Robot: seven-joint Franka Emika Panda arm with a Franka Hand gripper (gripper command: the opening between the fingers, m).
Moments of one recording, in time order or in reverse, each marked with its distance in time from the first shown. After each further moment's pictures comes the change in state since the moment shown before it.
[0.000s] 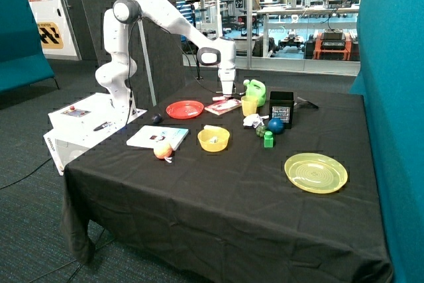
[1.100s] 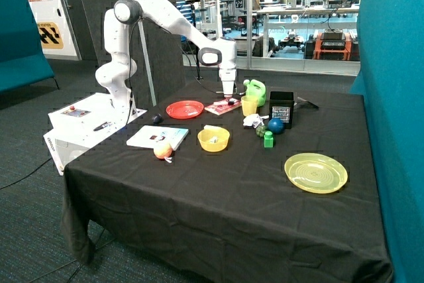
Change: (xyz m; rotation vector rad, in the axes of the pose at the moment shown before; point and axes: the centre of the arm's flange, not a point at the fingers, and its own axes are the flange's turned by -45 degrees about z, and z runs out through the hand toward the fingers) arm 0.004 0.000 -0.003 -0.006 0.004 0.005
